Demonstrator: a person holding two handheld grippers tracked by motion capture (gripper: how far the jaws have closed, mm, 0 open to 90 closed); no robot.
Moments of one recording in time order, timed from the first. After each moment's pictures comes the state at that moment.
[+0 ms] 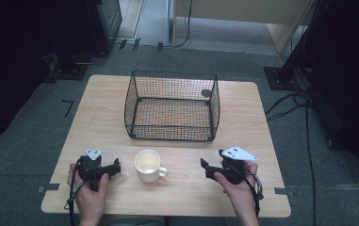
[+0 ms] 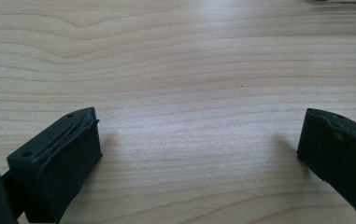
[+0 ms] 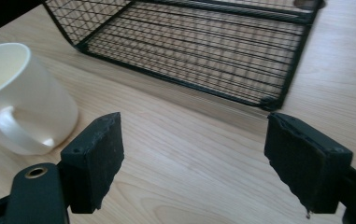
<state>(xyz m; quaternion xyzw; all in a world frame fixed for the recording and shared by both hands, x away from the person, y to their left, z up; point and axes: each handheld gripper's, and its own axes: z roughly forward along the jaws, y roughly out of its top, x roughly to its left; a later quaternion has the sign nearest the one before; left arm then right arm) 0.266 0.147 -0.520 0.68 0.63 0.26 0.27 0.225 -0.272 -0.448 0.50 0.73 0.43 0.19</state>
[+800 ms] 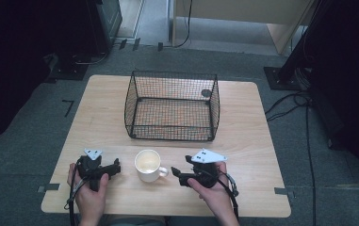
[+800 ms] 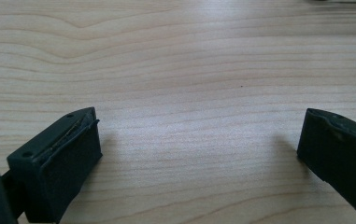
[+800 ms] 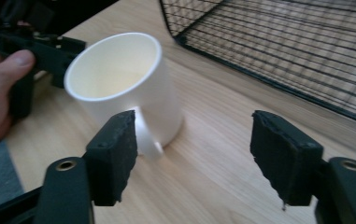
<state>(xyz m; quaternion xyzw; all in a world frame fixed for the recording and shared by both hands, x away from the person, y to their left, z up) 0.266 0.147 -0.520 0.68 0.63 0.25 0.27 0.223 -0.201 -0.453 0.41 0.77 0.47 0.10</state>
